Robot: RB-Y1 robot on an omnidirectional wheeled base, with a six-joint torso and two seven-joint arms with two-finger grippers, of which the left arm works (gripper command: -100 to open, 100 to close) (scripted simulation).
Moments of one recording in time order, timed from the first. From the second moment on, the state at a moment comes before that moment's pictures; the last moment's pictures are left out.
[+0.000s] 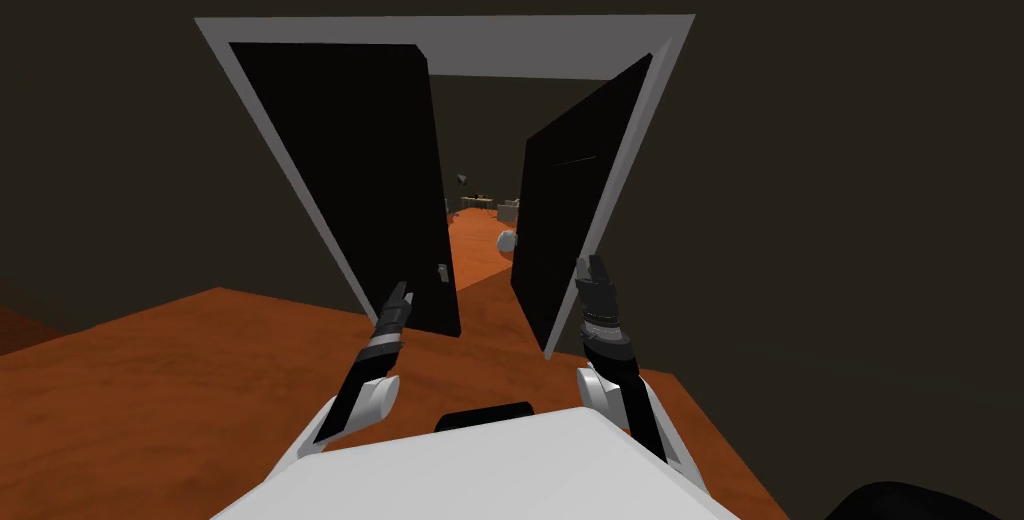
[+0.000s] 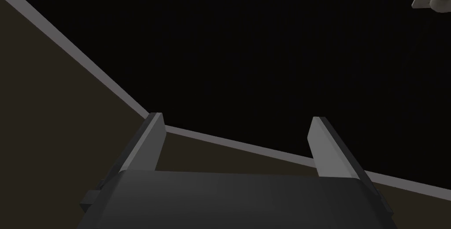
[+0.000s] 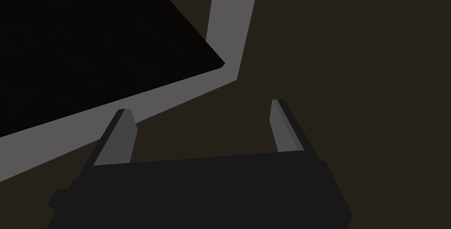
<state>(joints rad) 0.20 0.08 0.11 -1.49 0.11 -0.64 -0.12</state>
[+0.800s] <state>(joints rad) 0.10 0.07 0.12 -1.25 0.11 -0.67 -0.12</state>
